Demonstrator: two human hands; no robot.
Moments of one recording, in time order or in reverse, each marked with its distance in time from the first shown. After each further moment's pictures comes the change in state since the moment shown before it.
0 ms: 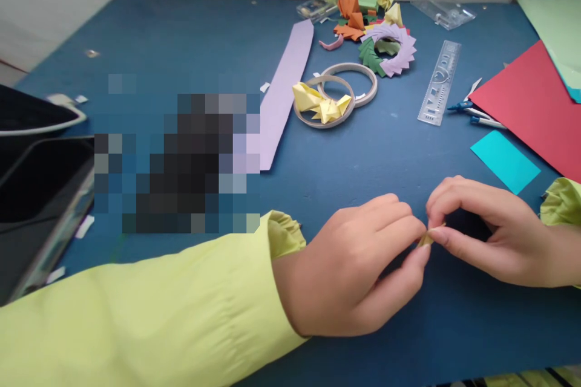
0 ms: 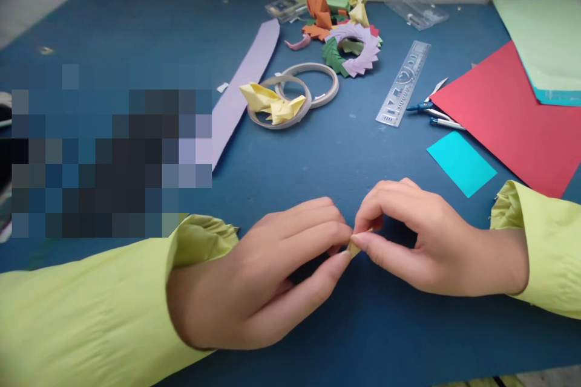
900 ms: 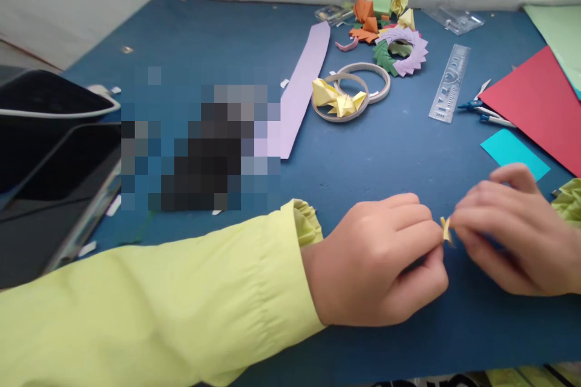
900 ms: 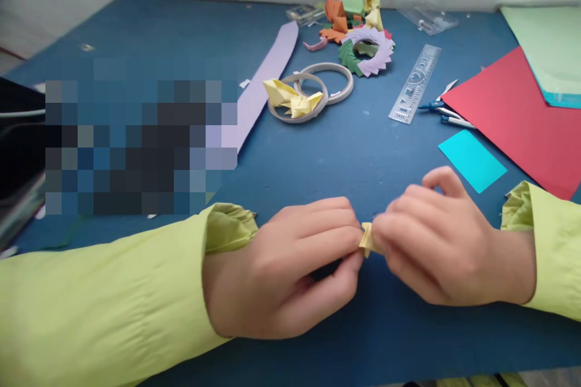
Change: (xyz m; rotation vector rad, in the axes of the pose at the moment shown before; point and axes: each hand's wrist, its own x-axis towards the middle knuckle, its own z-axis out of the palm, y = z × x) left_hand -0.003 0.007 0.005 0.061 0.077 0.037; right_hand -0.009 -0.002 -0.008 -0.646 0.065 -0.319
